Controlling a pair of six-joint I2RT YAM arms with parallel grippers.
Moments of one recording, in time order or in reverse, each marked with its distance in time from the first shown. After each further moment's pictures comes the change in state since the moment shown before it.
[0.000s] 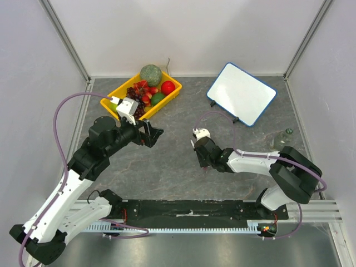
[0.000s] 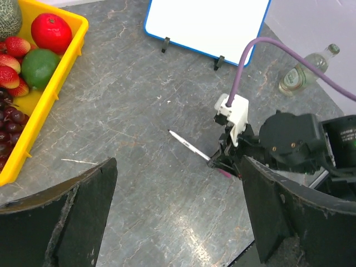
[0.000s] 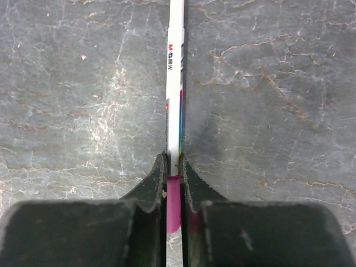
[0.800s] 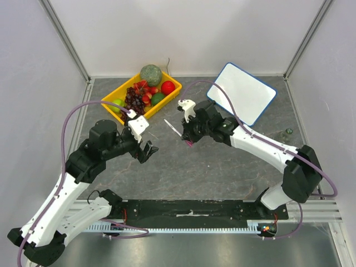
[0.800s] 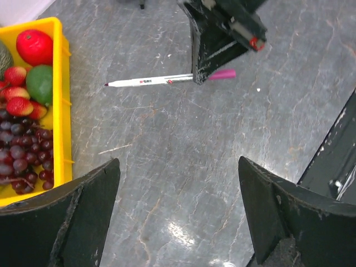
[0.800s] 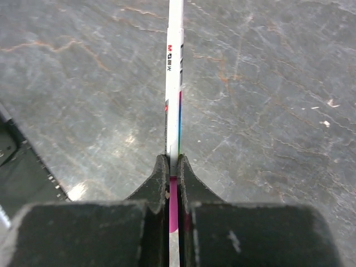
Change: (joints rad) left arm -0.001 -0.028 0.042 -0.249 0.158 0.471; right arm -0.129 0.012 0.509 -0.291 -0.446 -0.314
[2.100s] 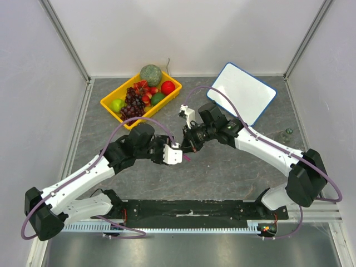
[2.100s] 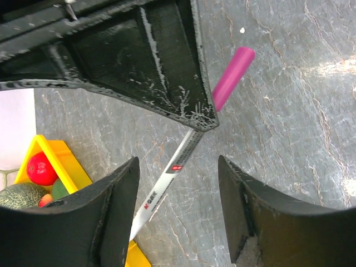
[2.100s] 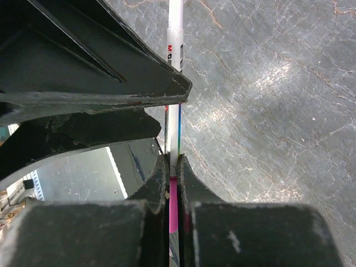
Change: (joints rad) left arm -0.228 0.253 -0.151 0.201 0.057 0.709; right arm -0.039 -0.068 -0.048 -0.054 -0.462 0.135
